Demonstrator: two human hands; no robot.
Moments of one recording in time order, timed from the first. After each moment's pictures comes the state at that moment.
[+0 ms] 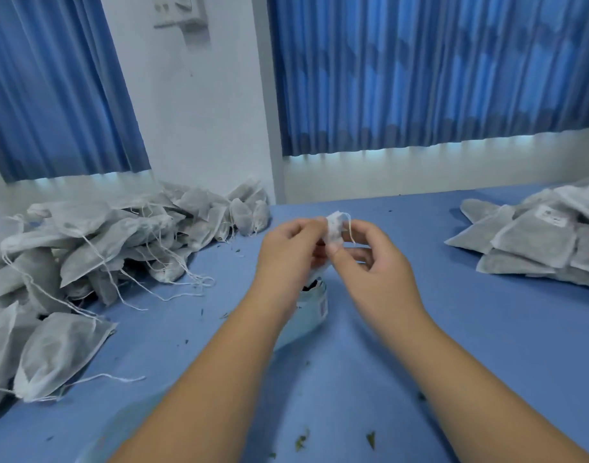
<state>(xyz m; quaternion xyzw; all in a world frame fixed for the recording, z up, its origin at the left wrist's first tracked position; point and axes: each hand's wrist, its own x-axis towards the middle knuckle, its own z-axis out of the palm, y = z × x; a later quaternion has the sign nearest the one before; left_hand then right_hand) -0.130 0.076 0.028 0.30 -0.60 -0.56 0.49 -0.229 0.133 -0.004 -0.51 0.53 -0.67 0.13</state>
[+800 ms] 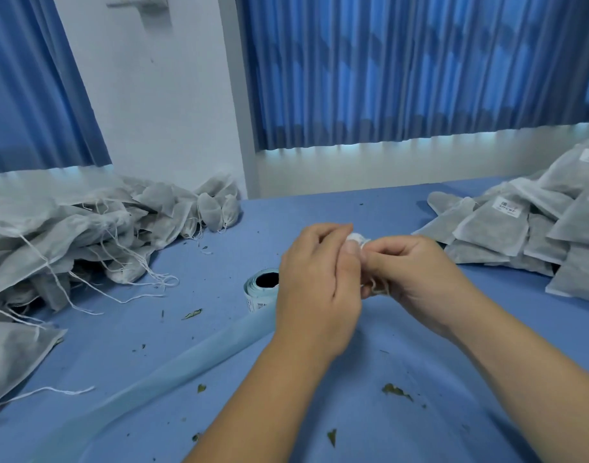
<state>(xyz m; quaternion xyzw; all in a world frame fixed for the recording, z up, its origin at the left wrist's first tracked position) -0.171 0.130 -0.009 0.25 -0.78 -0.19 0.54 -0.304 0.172 0.002 -0.53 0.43 -0.62 0.38</state>
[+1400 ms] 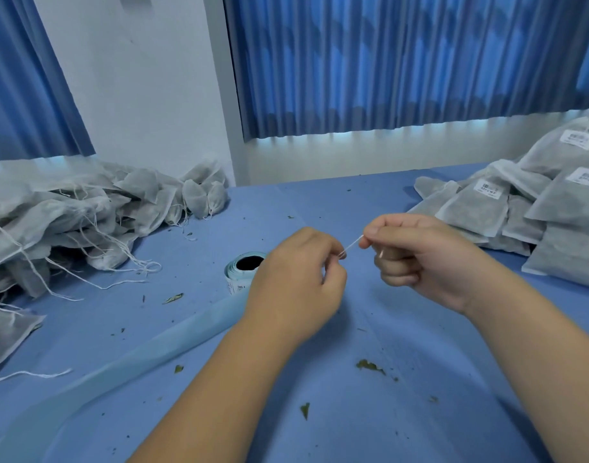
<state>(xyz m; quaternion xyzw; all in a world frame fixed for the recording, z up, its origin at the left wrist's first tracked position) -0.167 0.127 -0.013 0.27 -0.86 -0.11 0.41 -0.334 0.194 0.010 -0.50 0.49 -0.58 0.42</state>
